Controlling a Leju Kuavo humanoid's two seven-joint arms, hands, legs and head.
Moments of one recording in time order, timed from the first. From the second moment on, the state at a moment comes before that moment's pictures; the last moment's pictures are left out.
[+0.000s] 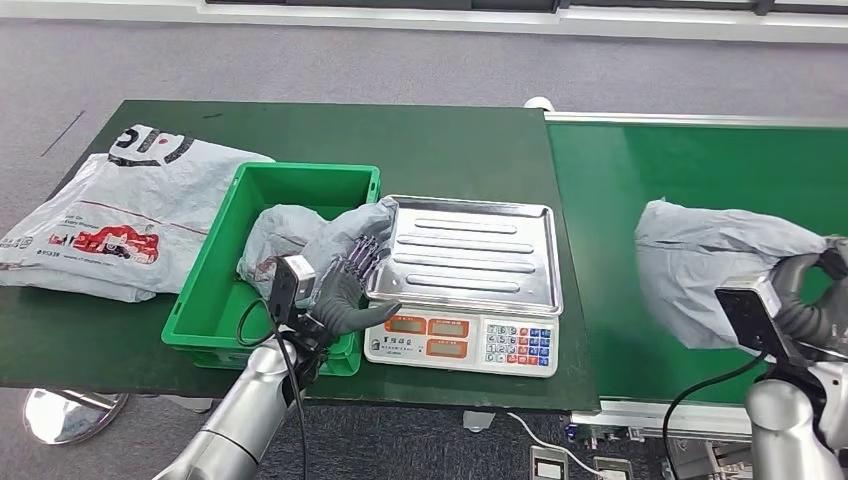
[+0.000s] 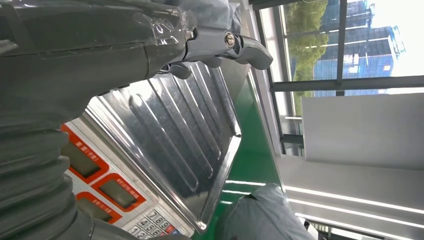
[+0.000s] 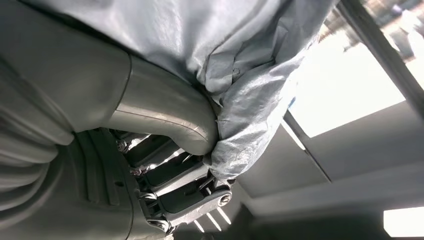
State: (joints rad) left arm -0.47 -0.19 -0.23 -0.72 0.03 -0.38 -0.67; right arm -0.13 -0.19 -0.31 -1.52 0.70 -0.65 -0.34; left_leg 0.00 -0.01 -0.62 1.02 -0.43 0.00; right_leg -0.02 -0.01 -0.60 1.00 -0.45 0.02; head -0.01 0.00
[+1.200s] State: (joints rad) left arm -0.53 -0.22 -0.23 -0.71 0.17 -0.32 -0.70; right arm -0.87 -0.10 0.76 -0.98 0.98 -0.21 -0.17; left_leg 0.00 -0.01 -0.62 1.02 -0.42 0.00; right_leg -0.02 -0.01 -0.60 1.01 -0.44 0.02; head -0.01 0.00
